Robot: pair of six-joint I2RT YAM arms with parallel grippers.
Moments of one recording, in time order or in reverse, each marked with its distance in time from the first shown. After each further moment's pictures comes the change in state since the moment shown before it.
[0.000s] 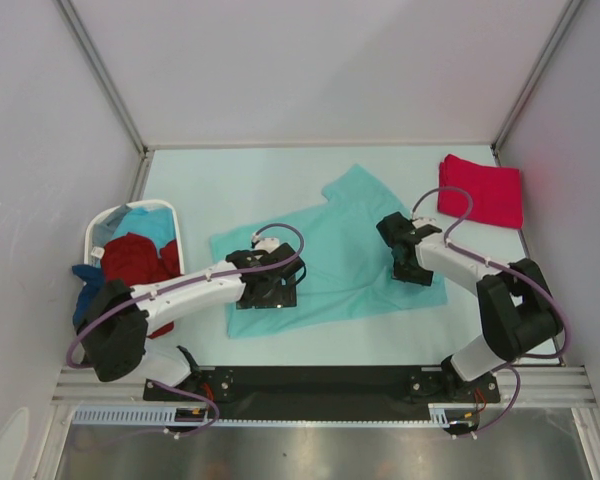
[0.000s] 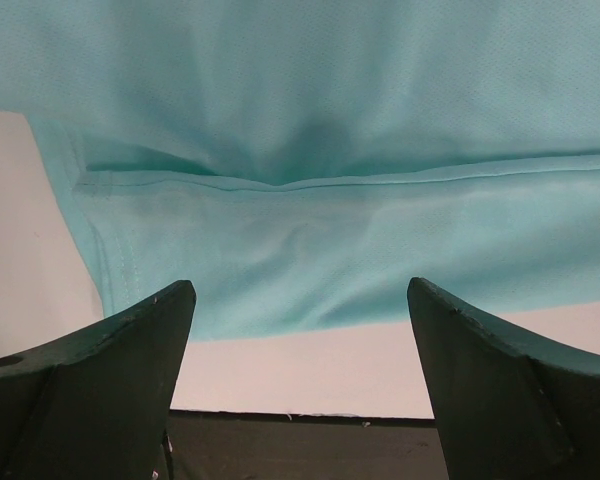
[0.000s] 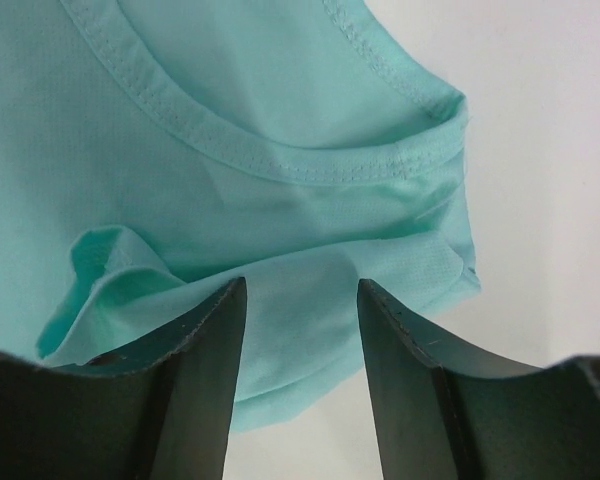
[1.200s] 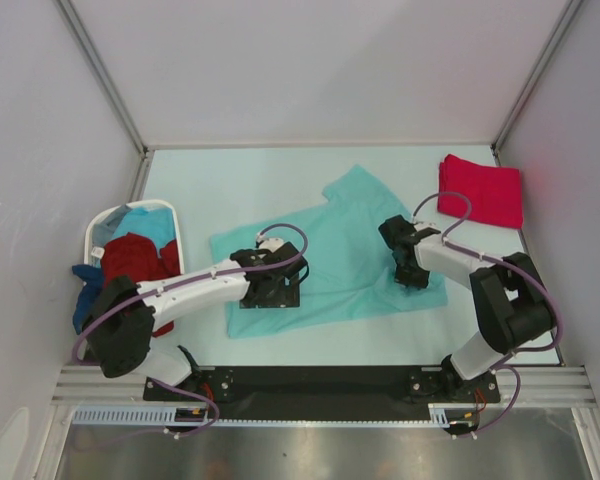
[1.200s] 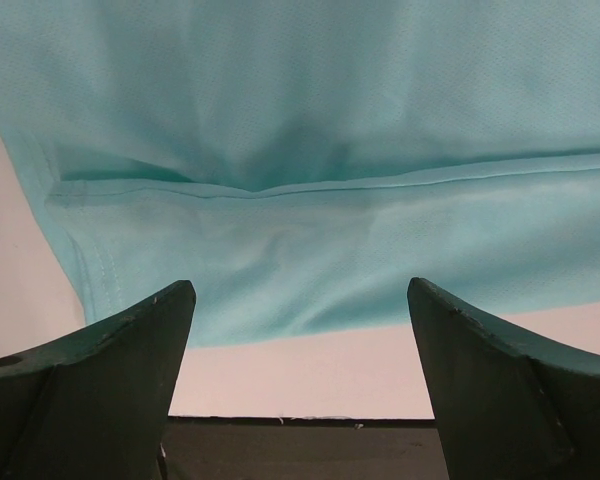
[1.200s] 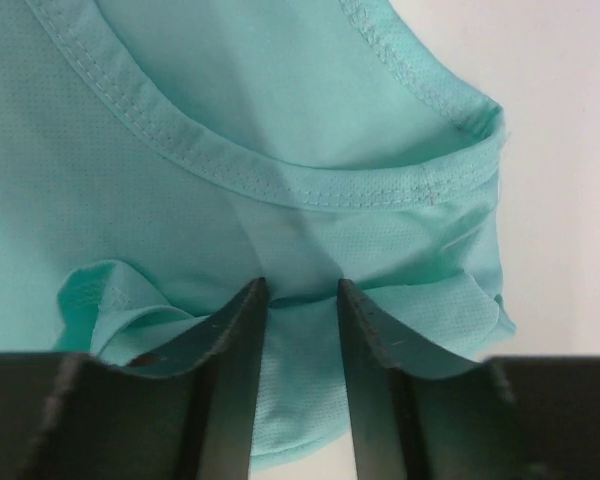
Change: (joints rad) left arm 0.000 0.031 0.008 0.023 0.025 0.018; right arm -0.036 0.055 -0.031 0.074 -0.034 -0.018
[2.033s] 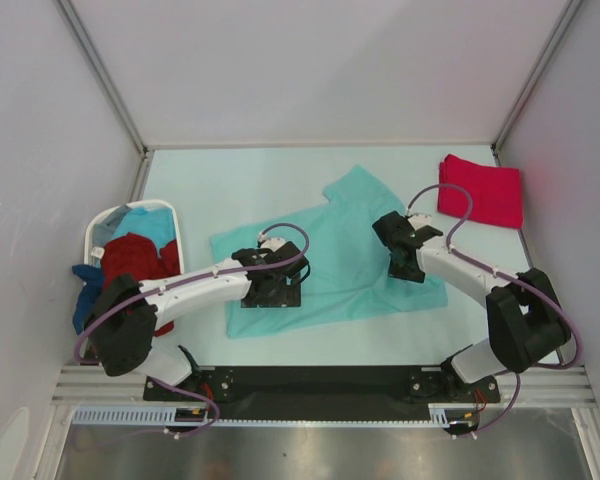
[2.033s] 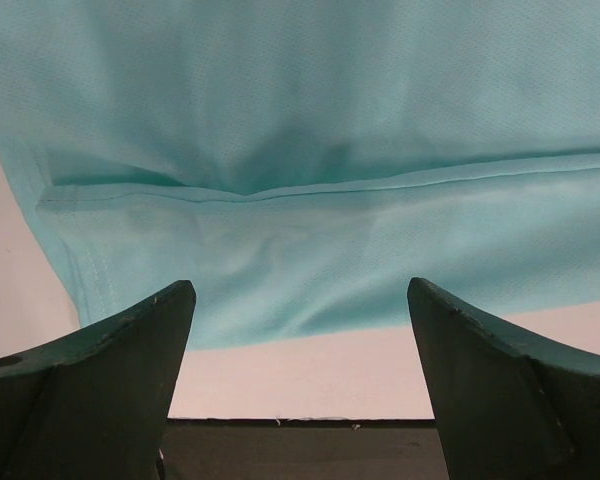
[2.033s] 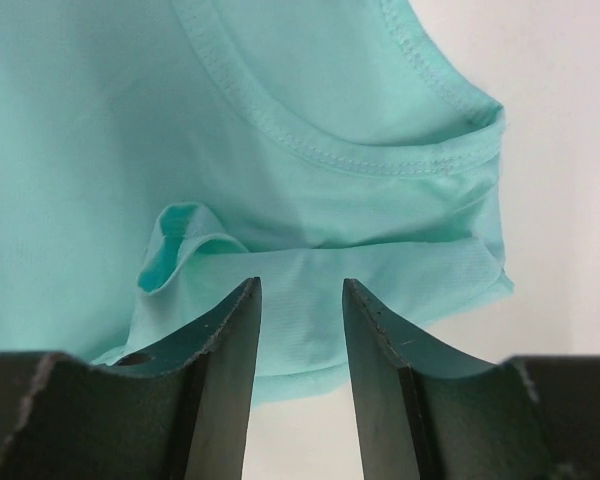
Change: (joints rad) left arm 0.000 0.015 0.010 0.007 0.008 0.009; right arm 0.082 -0.112 0.046 -0.067 0.024 0.024
